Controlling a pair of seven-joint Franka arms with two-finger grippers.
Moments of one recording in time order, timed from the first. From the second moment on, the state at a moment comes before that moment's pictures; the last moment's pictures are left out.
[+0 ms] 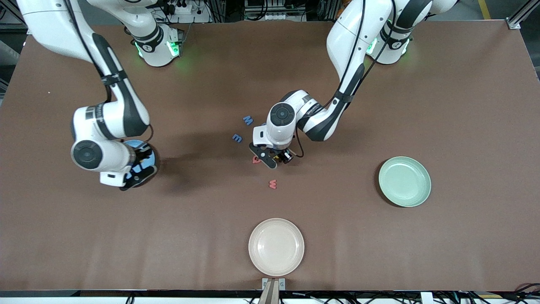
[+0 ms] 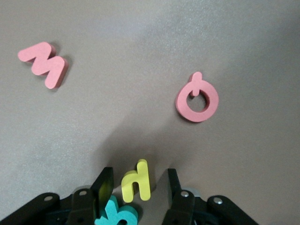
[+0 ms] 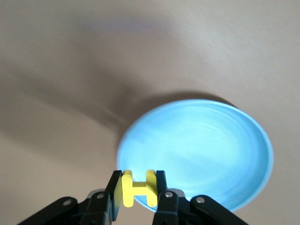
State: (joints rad) left arm -0.74 0.82 -0.07 -1.53 0.02 2.40 -0.02; right arm 0.04 0.43 0.04 -1.86 -0.12 1.99 -0.48
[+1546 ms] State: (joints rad) left arm -0.42 0.57 -0.01 -1.52 0.03 1.98 -0.12; right arm -0.03 0.53 -0.06 -1.97 -0.07 2.16 -0.71
